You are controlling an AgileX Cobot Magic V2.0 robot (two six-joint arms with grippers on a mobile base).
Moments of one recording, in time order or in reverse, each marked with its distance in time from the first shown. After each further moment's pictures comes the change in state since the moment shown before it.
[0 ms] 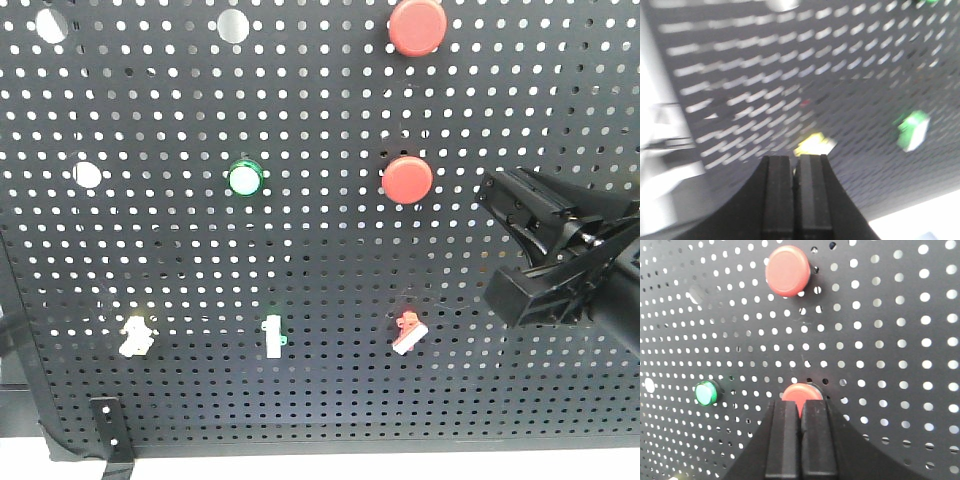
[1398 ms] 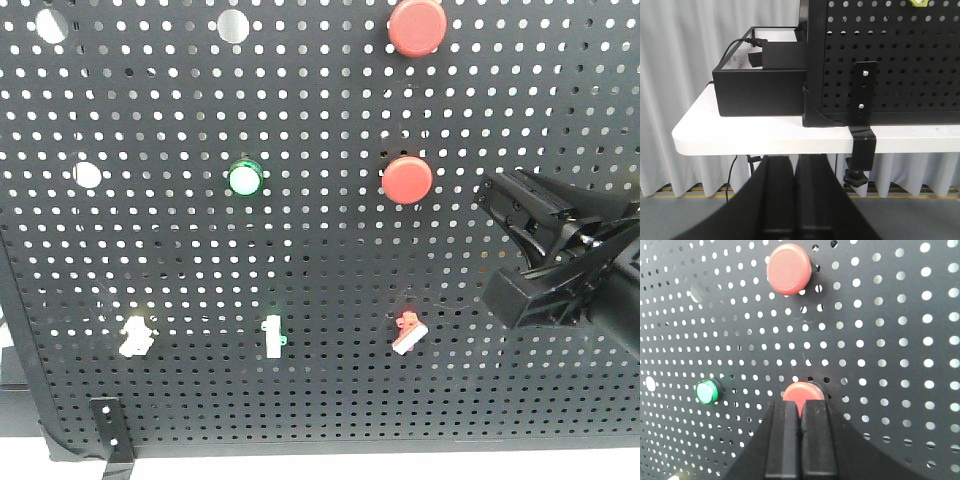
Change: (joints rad) left arm 0.294 -0.689 0.675 -0.153 -0.003 0.075; right arm 0.000 0.000 0.000 0.000 0.004 0.000
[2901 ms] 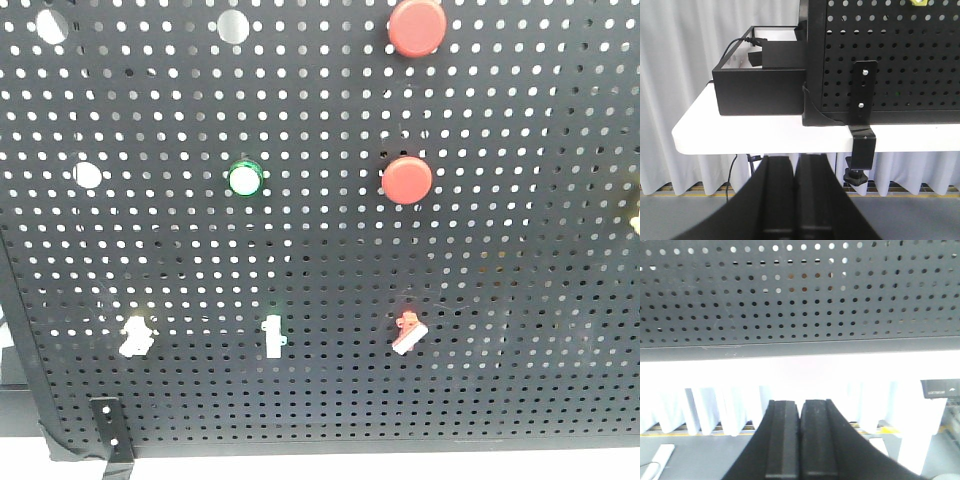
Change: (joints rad) left arm 0.000 0.000 0.001 0.000 0.004 0.000; right arm -0.523 -0.986 0.882 -0.325 0.471 0.220
